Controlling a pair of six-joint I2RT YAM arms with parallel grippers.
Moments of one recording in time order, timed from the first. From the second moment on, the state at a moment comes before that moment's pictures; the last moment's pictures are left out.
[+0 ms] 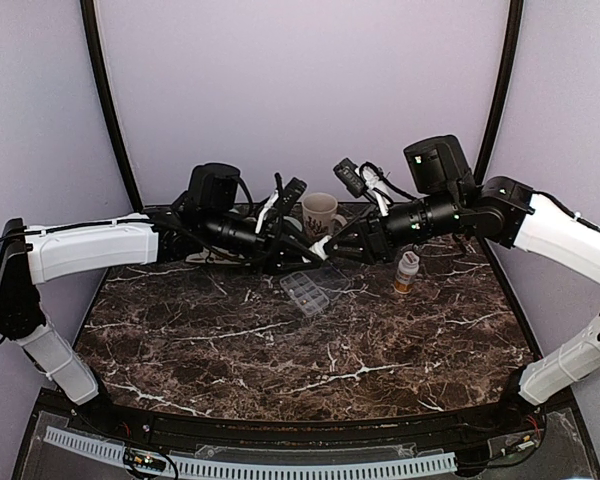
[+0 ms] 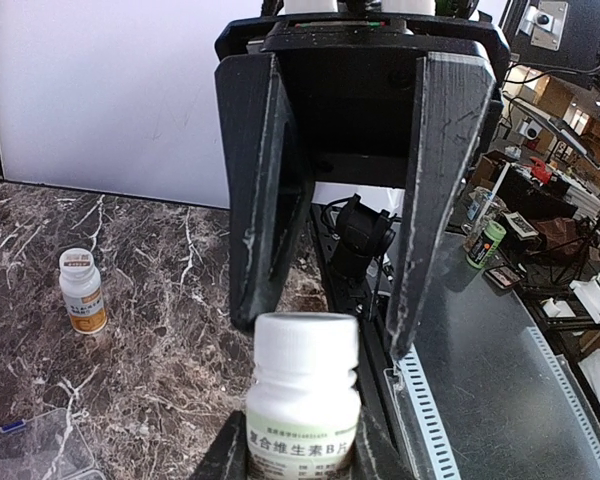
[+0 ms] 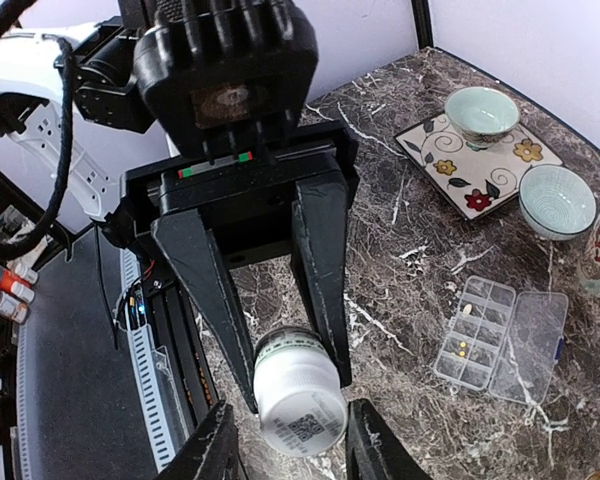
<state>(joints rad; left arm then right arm) -0.79 1.60 1.24 0.00 0.92 0.02 0.89 1.34 1.36 -0.57 -0.42 0.12</state>
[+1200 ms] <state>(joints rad) -0.94 1.48 1.05 0.19 0.20 0.26 0.86 1.51 1.52 -0.67 -0.36 0.48</state>
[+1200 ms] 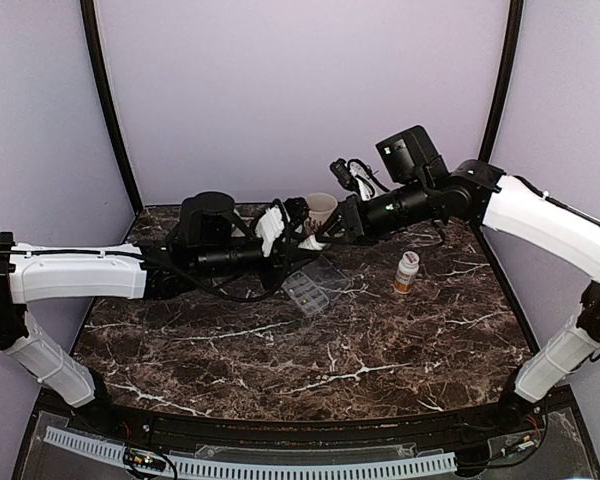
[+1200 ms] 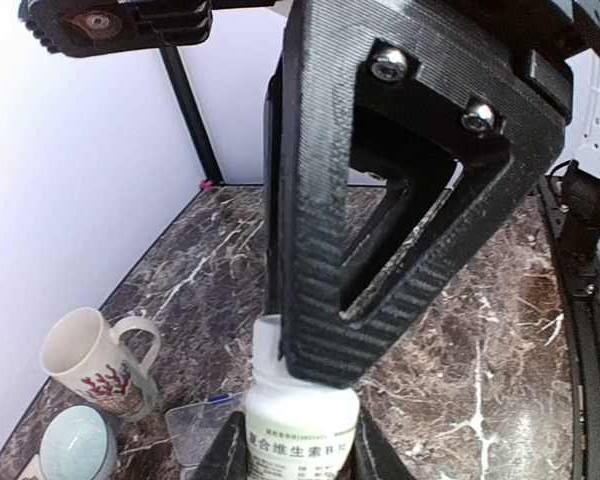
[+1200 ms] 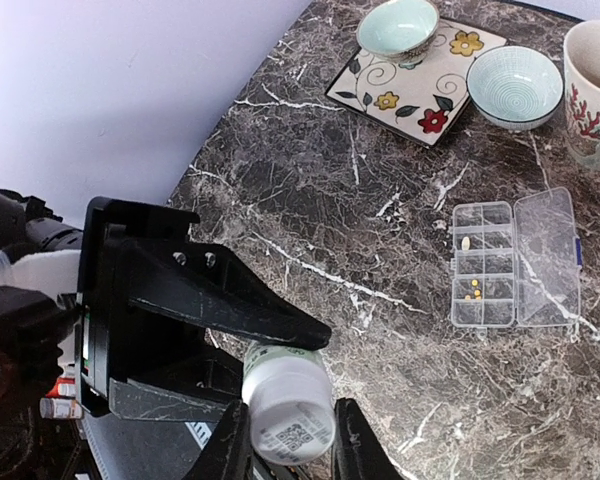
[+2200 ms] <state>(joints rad) -0.88 1.46 1.06 0.23 0.23 0.17 0.88 1.37 1.49 -0.56 -0.23 0.41</state>
